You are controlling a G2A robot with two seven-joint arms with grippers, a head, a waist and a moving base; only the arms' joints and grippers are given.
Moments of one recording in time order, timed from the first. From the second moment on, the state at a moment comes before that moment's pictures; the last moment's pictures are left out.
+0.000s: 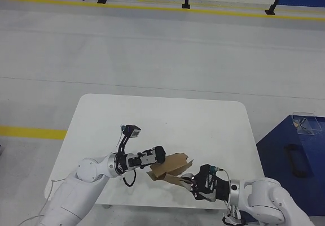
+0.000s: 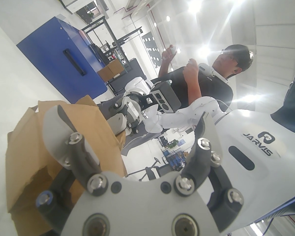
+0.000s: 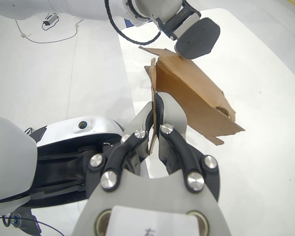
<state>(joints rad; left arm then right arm) 0.98 -1.20 -0.99 -1.30 -0.61 -0.75 -1.08 -1.54 -0.95 1.38 -2.07 -0.84 -0.76 0.57</state>
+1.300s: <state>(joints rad) 1.18 -1.09 -1.22 -1.80 0.32 -0.20 -1.11 -1.24 -0.92 1.21 -1.71 0.11 -0.76 1.06</state>
